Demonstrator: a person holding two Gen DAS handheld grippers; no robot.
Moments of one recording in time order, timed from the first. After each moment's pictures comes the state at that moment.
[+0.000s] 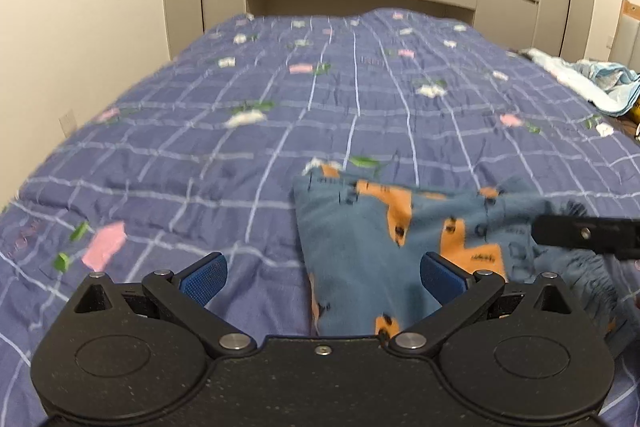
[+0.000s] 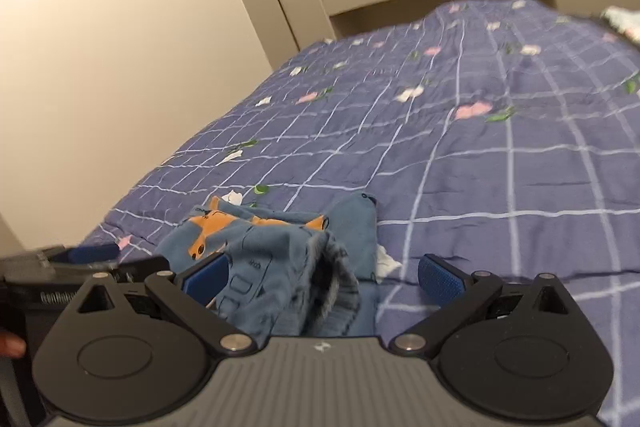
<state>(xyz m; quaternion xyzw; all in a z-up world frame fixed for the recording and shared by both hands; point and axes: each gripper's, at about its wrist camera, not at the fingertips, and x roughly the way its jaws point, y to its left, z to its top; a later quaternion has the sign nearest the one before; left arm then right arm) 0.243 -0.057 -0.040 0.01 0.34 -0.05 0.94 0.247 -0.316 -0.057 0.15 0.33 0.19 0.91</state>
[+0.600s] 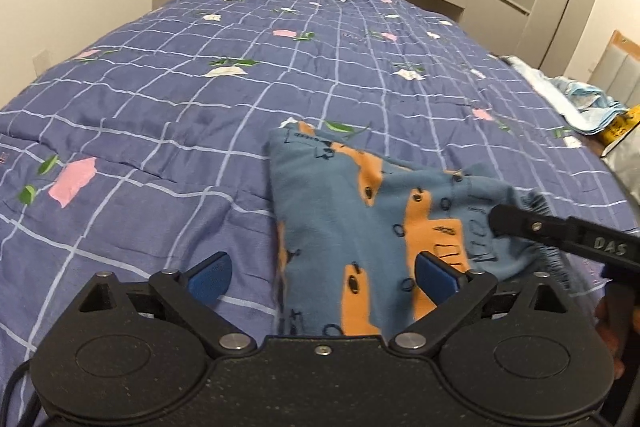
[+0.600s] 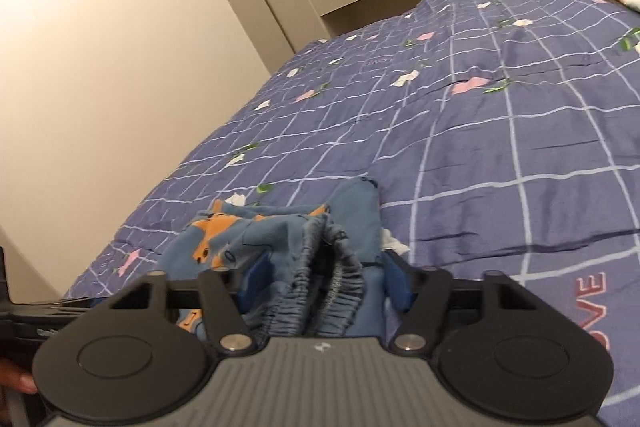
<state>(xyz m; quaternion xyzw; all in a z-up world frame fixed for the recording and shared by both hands) 0.231 -0.043 -0.046 -0.08 0.38 -0.10 0.92 0.234 -0.320 -0.066 0.19 0.31 0.18 0.91</state>
